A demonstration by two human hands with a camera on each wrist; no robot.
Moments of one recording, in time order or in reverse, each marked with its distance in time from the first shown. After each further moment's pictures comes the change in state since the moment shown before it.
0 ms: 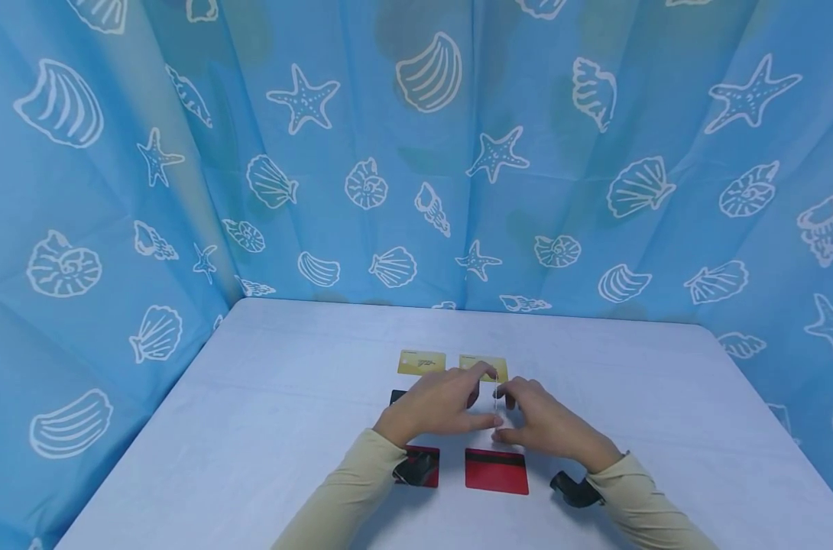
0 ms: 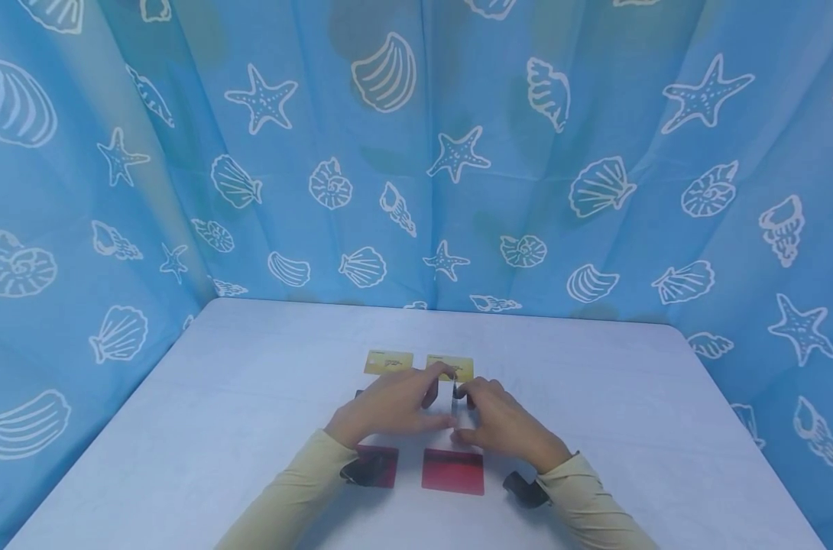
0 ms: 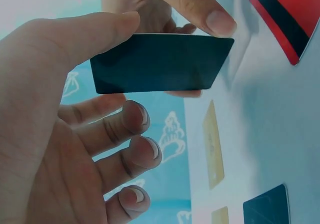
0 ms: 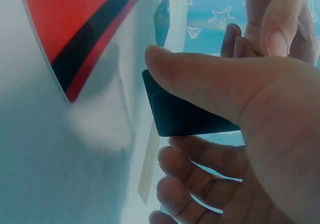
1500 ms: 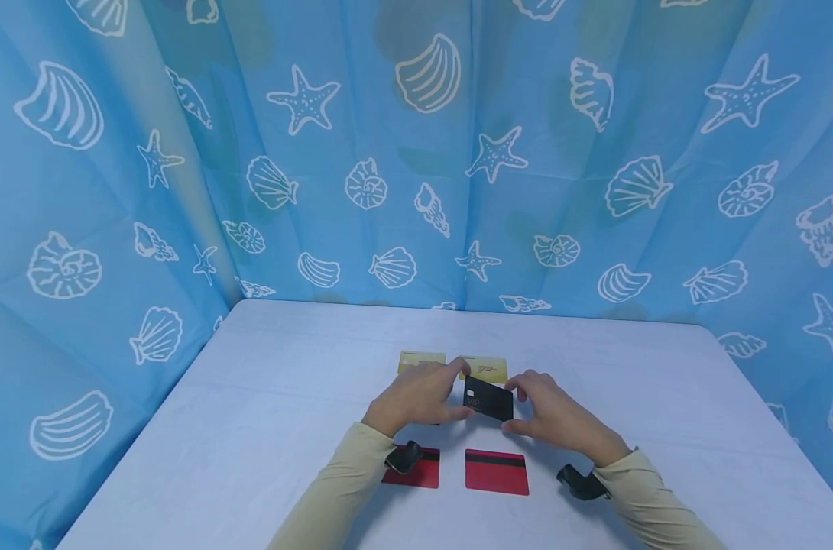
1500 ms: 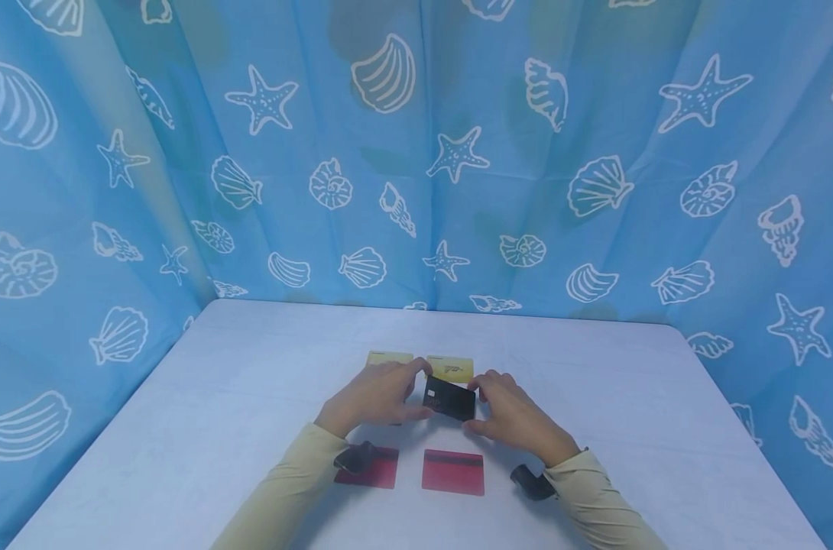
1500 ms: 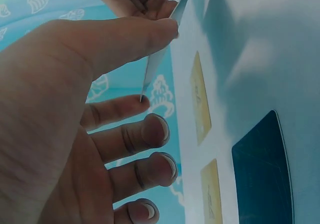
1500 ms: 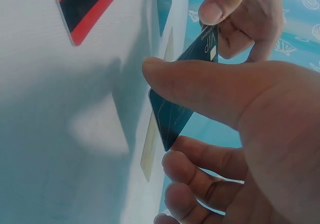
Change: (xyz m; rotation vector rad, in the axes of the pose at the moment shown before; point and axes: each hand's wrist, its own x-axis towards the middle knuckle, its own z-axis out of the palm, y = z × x) left_hand -0.003 -0.021 -0.006 0.124 -0.021 -0.164; right_hand 0.004 0.017 -0.006 -0.054 0.065 -0.013
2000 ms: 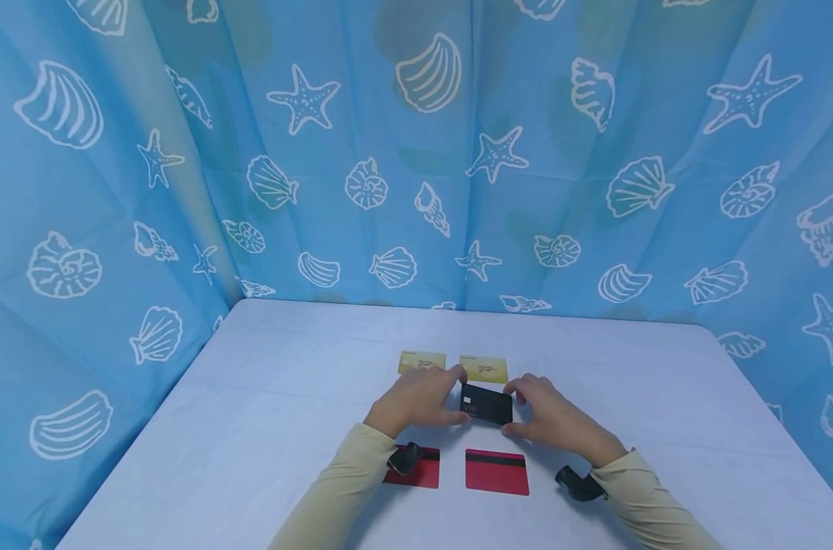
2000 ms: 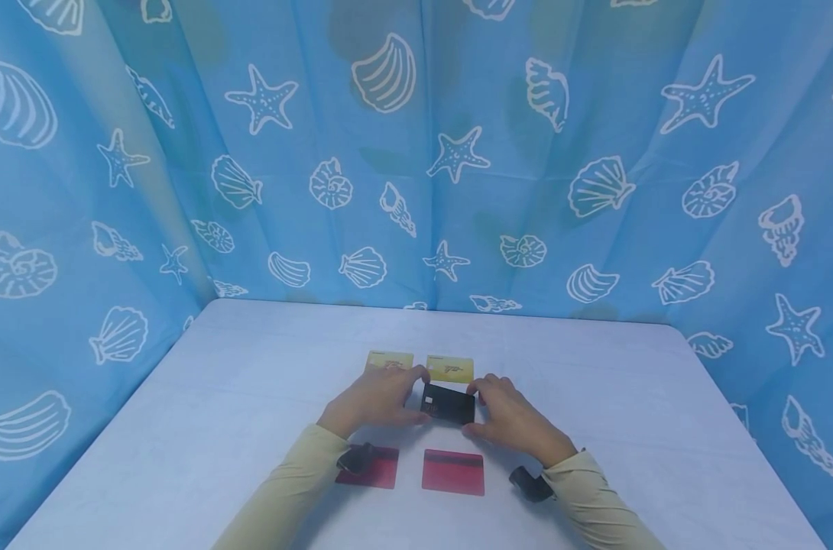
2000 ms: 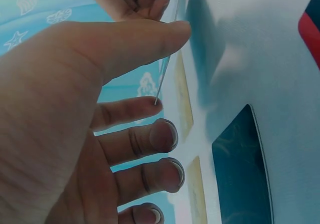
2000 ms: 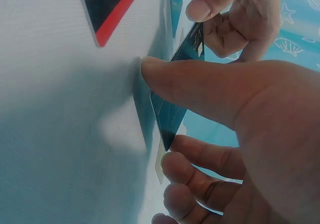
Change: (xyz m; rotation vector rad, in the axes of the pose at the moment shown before) left_hand 0.003 -0.001 0.008 0.047 -0.049 -0.041; right_hand 0.002 0.001 0.005 0.024 -0.044 0.043
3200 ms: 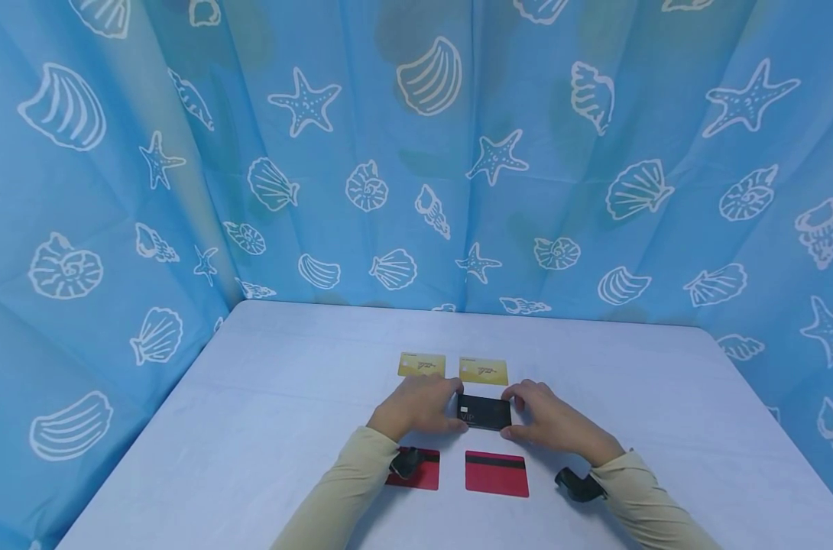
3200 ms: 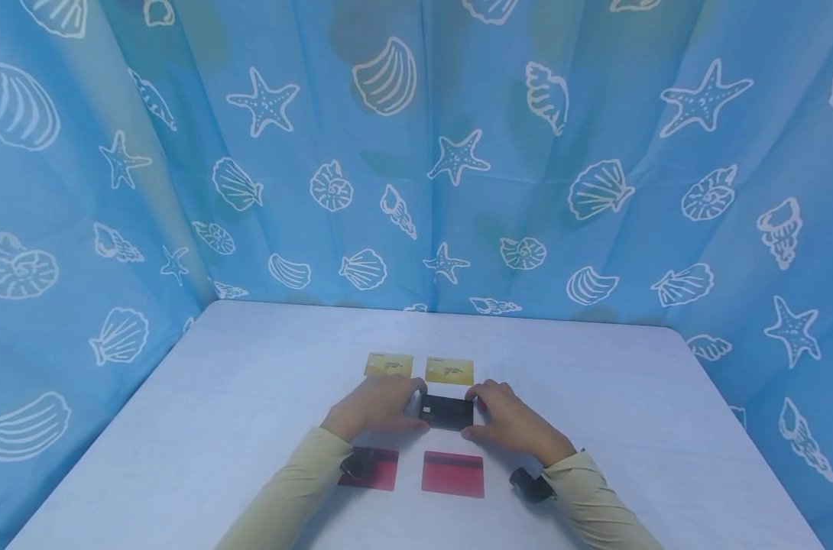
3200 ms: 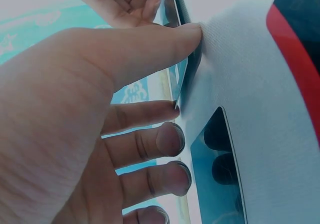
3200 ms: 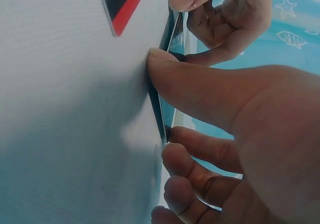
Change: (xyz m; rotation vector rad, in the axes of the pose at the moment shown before) left_hand 0.003 -0.002 0.012 0.029 -0.040 -0.023; right_hand 0.004 0.006 0.005 0.007 -0.023 -0.009
